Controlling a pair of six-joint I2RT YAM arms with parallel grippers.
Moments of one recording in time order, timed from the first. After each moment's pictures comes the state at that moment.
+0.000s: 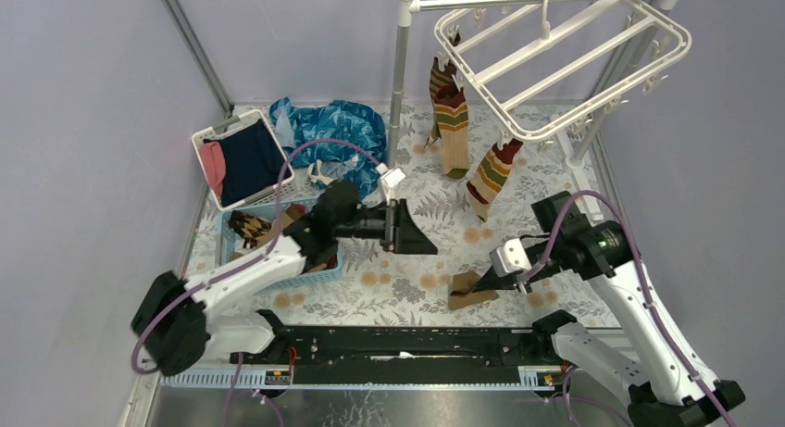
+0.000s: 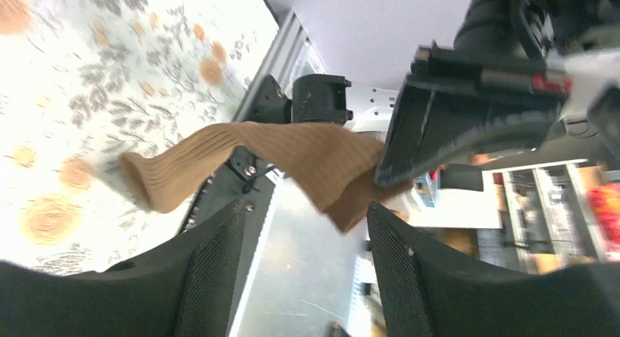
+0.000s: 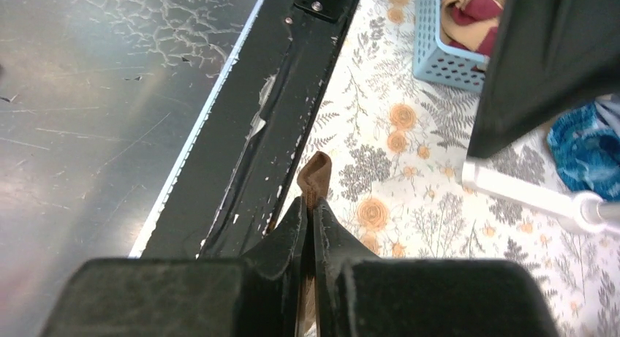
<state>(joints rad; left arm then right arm) -0.79 1.31 0.84 0.20 0.78 -0.94 0.44 0.86 1.02 -1.34 -1.15 -1.34</state>
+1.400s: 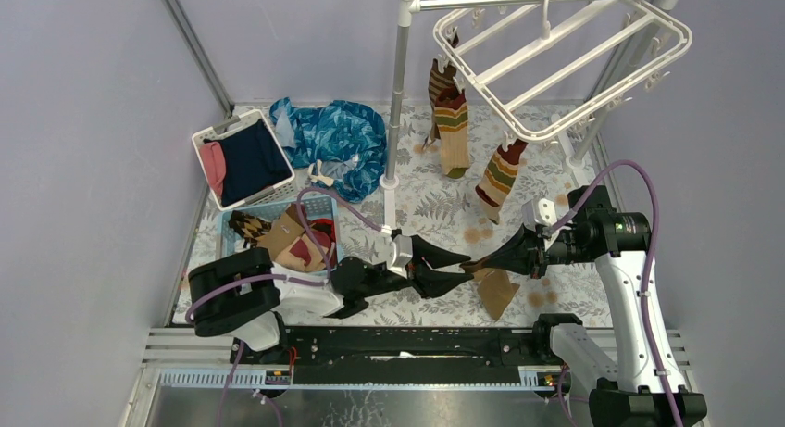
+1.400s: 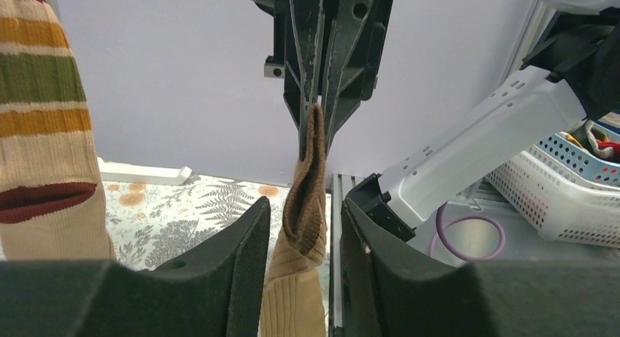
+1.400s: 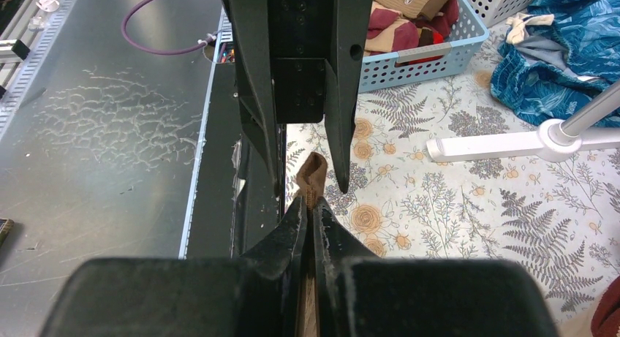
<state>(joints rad) -1.20 1.54 0.48 1.50 0.20 -0.25 0.01 0.90 1.07 -1.56 -1.38 -1.36</state>
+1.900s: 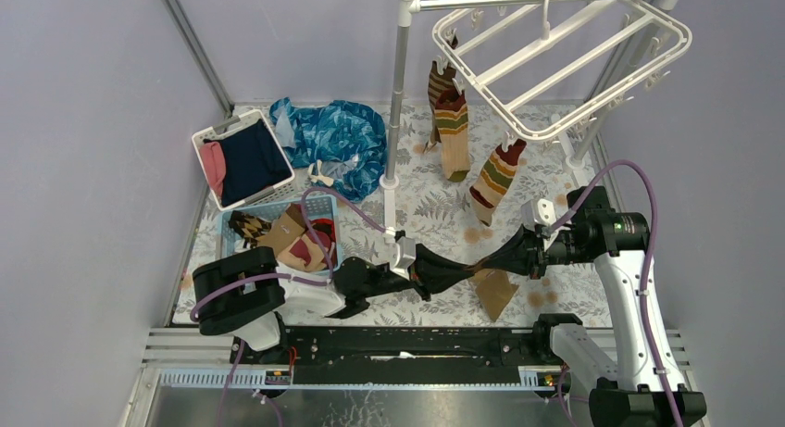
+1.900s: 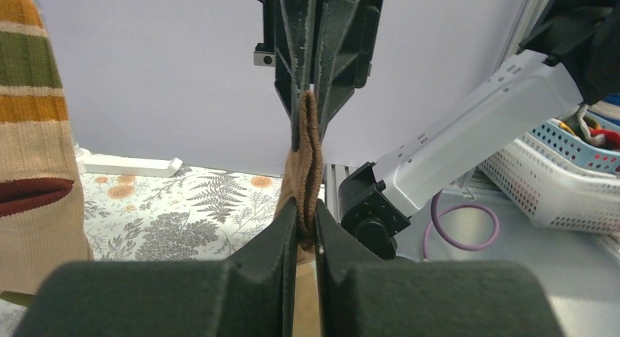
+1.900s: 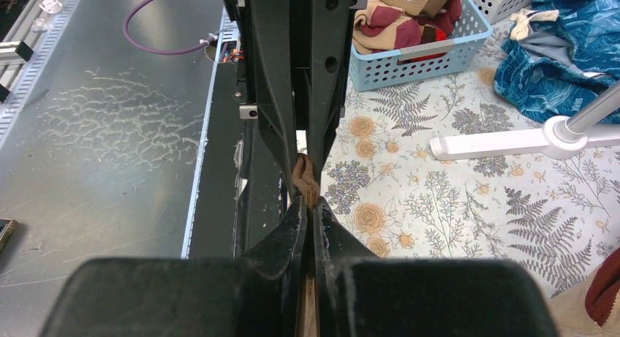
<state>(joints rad) -1.20 1.57 0.48 1.51 0.22 -0.27 0.01 0.91 1.05 -1.56 -1.38 -1.36</state>
